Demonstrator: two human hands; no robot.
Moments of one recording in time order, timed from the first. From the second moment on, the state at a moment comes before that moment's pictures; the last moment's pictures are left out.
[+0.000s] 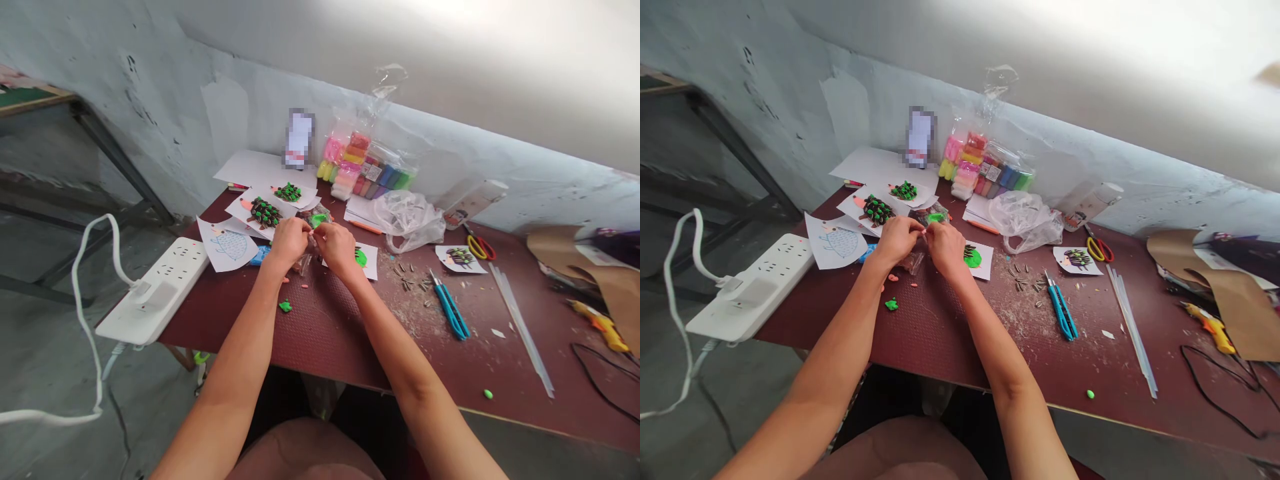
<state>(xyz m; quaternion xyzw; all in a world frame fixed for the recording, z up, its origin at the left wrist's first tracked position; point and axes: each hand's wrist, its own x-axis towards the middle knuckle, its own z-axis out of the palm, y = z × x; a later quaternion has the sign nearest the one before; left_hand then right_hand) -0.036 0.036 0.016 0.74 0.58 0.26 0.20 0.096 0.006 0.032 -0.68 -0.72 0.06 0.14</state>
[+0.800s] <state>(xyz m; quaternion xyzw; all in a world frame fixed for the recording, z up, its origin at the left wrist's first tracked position) -0.039 0.035 0.024 0.73 0.62 0.23 0.18 0.087 -0.006 0.038 -0.67 -0.73 0.07 0.11</state>
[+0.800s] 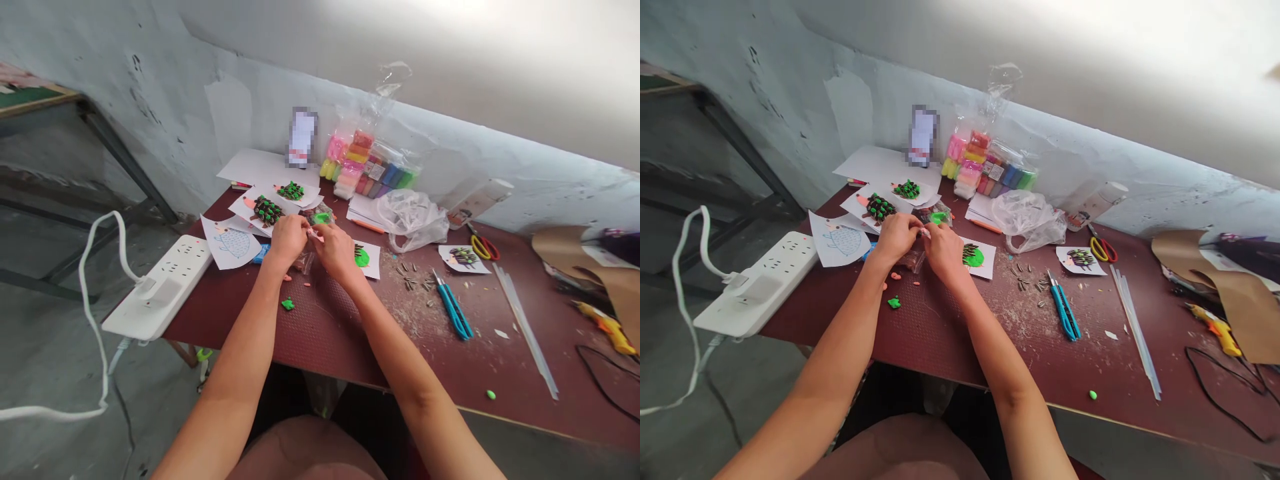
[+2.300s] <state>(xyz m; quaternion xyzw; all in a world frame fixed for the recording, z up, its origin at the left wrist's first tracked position) -0.044 0.020 0.042 0.65 0.34 0.32 0.60 0.134 -0.039 0.024 -0.54 -0.52 0.41 0.51</state>
